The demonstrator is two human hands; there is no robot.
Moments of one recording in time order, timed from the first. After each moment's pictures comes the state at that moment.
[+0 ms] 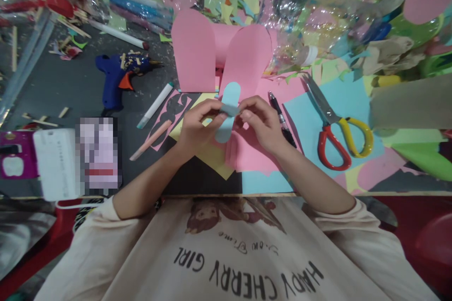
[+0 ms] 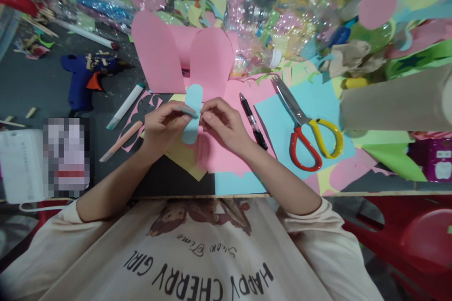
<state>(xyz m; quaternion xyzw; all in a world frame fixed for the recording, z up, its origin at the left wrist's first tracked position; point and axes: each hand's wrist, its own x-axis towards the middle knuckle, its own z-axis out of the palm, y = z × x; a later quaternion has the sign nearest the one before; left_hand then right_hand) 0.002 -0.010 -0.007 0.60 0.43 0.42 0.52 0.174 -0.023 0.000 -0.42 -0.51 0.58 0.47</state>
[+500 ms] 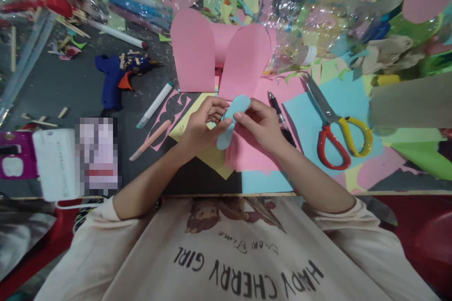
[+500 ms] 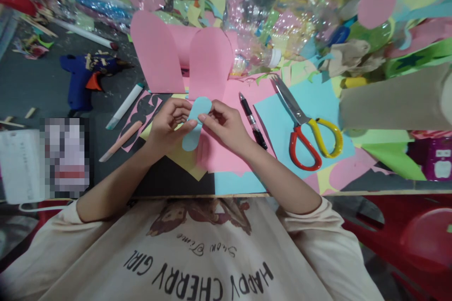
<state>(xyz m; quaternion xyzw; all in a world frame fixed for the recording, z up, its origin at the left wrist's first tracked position) 0.005 -0.011 -0.006 0.60 0.43 0.37 0.57 0.176 -0.025 -0.006 -0.48 -0.52 0.55 0.44</state>
